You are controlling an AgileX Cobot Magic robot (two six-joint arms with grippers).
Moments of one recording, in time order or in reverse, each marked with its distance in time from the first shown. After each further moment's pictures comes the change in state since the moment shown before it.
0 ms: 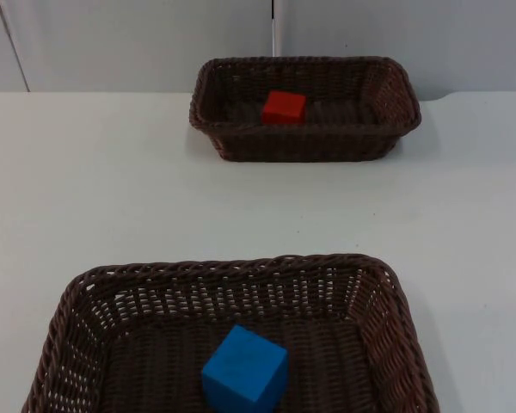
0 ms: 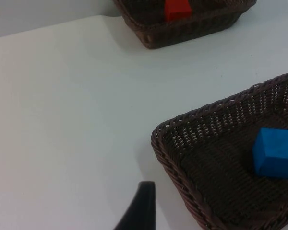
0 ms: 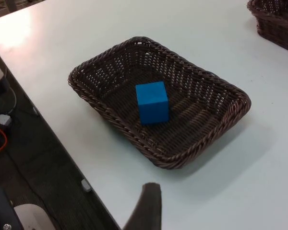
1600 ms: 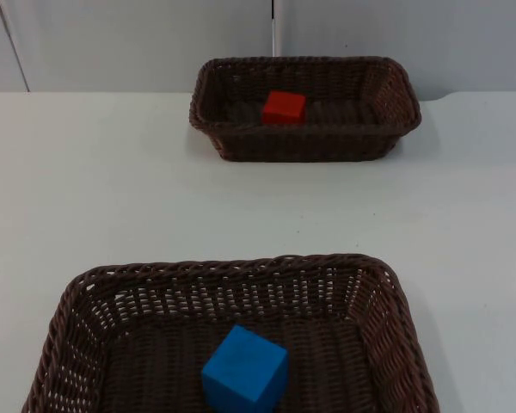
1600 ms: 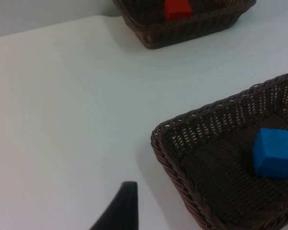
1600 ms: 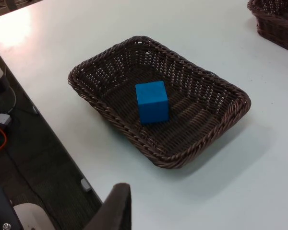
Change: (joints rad) right arm 0.000 0.000 0.000 0.000 -0.001 -0.002; left arm 0.000 0.000 0.000 0.000 0.000 0.000
